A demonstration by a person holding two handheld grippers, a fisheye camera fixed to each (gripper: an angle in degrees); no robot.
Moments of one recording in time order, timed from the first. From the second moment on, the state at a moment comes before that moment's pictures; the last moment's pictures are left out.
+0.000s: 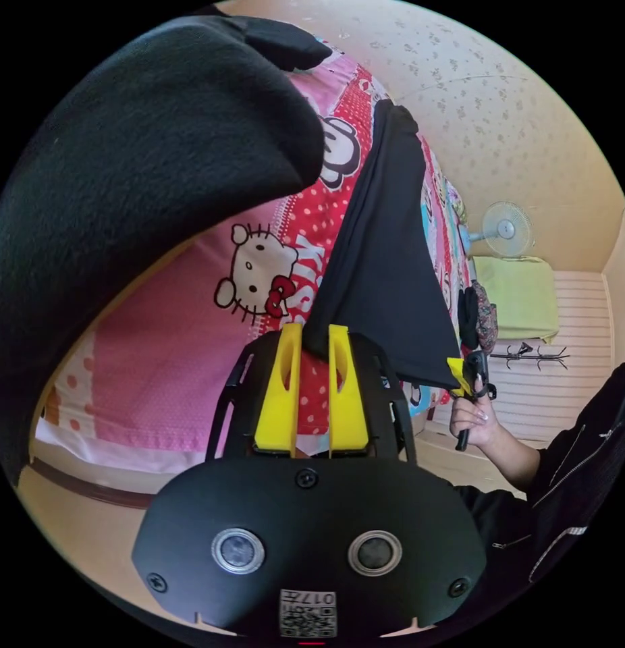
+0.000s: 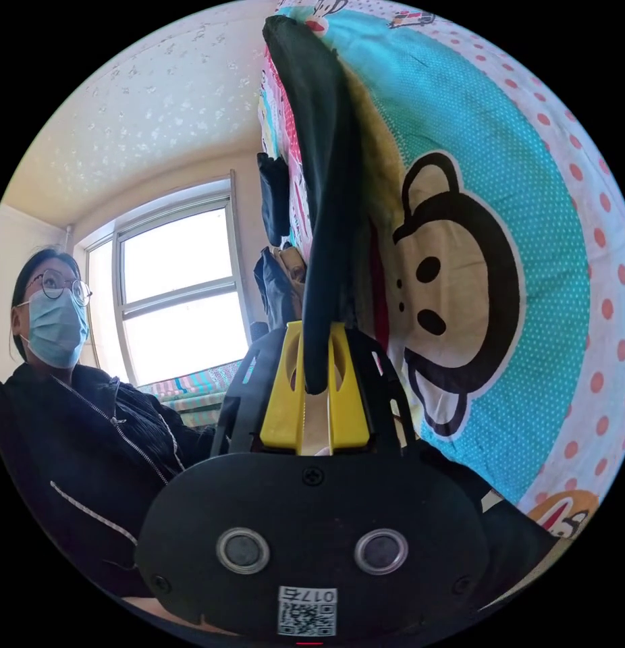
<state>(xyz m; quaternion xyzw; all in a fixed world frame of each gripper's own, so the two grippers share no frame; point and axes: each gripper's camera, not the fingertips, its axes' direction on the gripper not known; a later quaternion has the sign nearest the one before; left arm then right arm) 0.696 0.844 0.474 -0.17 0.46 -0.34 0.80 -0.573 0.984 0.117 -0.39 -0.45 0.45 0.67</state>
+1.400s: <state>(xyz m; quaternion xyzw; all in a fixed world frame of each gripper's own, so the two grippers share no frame) 0.658 0.713 0.214 -0.17 0.59 -0.35 0.71 -0.351 0.889 -0.073 -0.47 -0.43 0.53 0.57</state>
